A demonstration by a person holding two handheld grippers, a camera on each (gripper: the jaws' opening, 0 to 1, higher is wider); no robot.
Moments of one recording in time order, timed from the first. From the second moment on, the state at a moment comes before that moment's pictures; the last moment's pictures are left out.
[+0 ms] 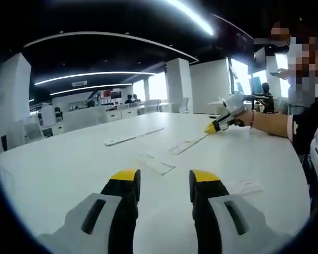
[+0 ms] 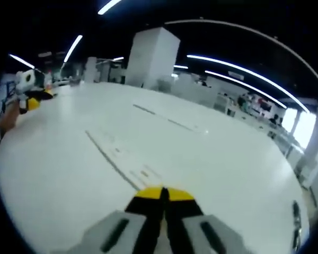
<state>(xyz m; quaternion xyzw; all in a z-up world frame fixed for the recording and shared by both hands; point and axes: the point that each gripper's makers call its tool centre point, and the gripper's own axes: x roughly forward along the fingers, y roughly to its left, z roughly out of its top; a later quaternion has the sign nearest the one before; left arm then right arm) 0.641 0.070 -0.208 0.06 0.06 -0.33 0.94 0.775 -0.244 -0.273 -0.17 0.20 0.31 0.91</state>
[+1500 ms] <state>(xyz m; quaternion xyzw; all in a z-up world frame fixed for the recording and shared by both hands) 0.642 0.068 -0.211 0.07 0.07 -0.34 0.94 0.774 -0.237 -0.273 -0.18 0.18 0.34 0.91</state>
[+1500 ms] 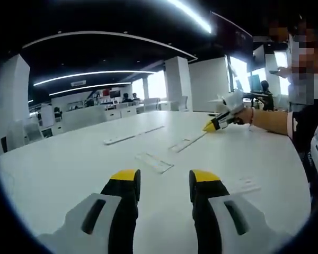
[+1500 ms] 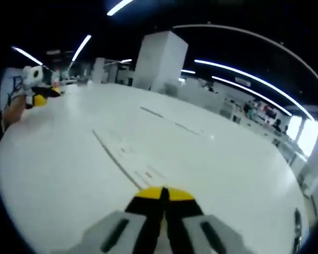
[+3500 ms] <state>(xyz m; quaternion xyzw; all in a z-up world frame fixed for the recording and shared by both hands) 0.643 0.068 -0.212 0.08 0.07 -0.34 0.94 0.773 -0.230 -0.274 -0.20 0.17 0.35 0.90</state>
